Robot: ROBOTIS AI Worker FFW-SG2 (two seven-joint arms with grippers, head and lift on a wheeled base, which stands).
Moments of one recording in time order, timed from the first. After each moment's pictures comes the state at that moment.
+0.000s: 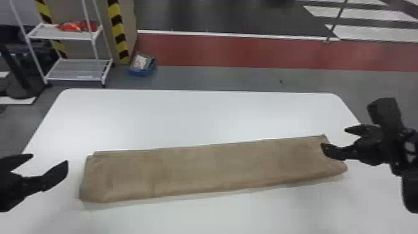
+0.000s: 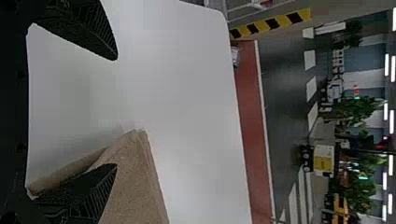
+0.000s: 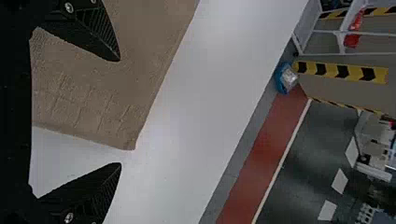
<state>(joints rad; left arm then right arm) 0.24 0.07 0.46 -2.03 -0.12 0.63 -0.73 -0.04 -0.30 -0.32 -1.75 0.44 0.64 0.92</state>
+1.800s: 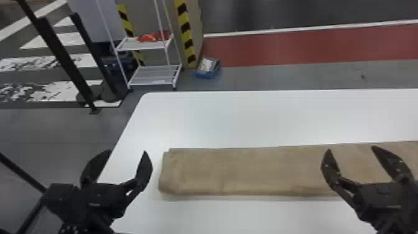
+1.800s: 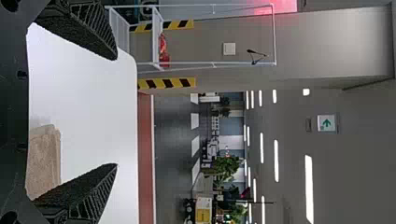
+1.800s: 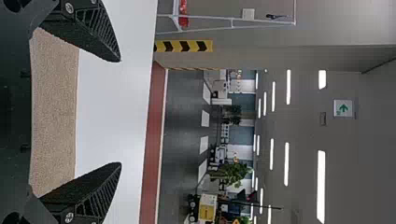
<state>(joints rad) 0.61 0.00 0.29 -2.09 0.12 -0.05 -0.20 0.45 0.00 0.03 -1.95 0.06 -0.02 0.09</state>
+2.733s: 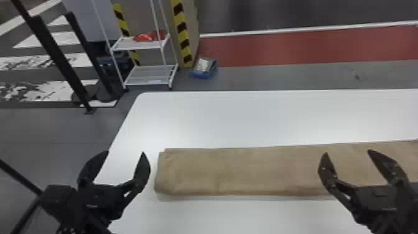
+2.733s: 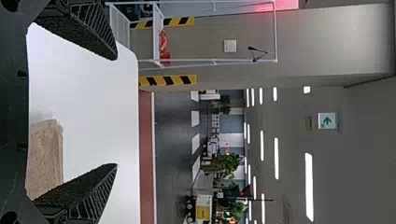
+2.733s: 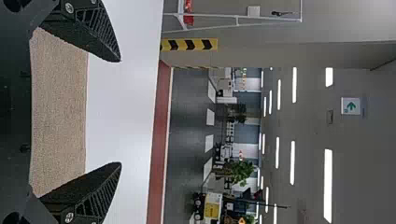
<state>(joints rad) 0.61 0.00 0.28 -2.09 0.11 -0.06 -0.21 0.46 0.00 0.02 -1.96 0.05 0.00 0.09</state>
